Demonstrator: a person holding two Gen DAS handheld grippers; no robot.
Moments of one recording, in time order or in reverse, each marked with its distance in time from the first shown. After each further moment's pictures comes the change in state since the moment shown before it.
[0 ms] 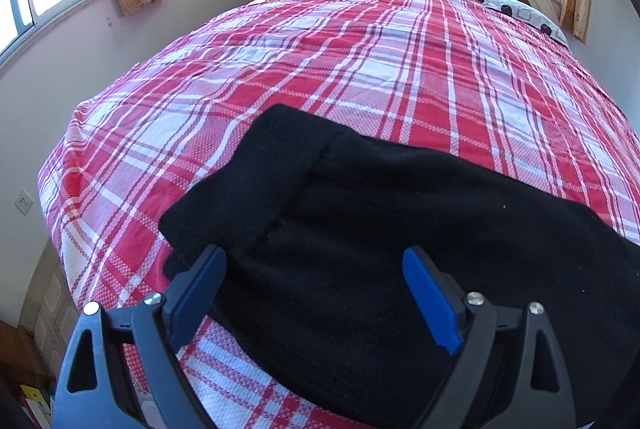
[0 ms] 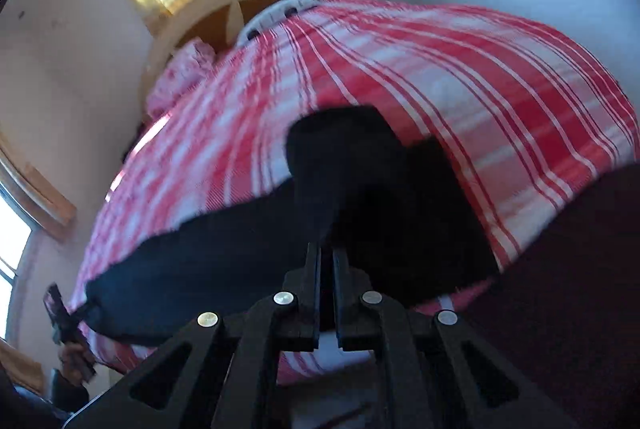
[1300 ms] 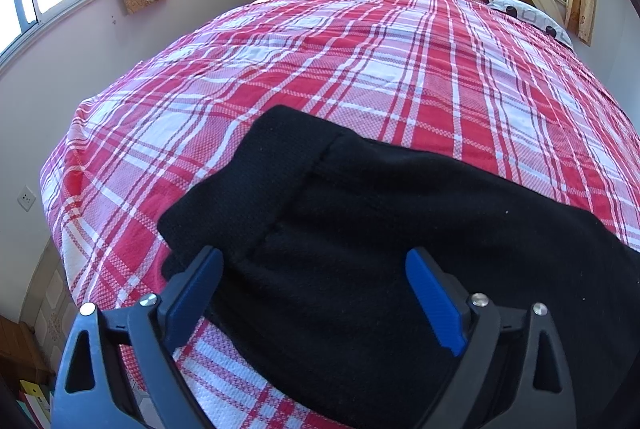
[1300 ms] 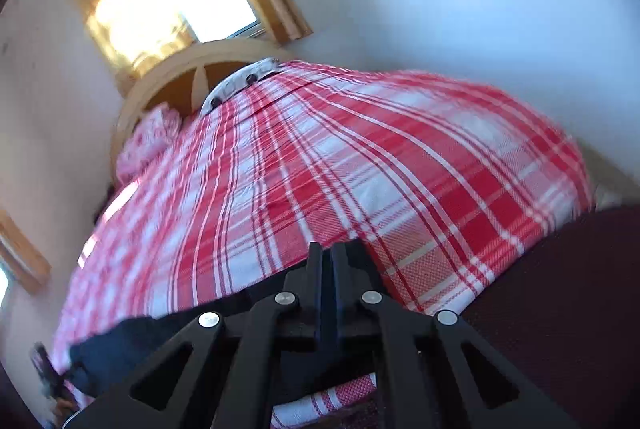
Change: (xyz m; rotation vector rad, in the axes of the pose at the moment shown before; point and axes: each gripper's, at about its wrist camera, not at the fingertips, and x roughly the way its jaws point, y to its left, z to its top) left arm 0.002 -0.001 0.002 -0.014 0.001 0.012; right arm -0.050 -0.040 0.054 0.148 -0.266 -0.081
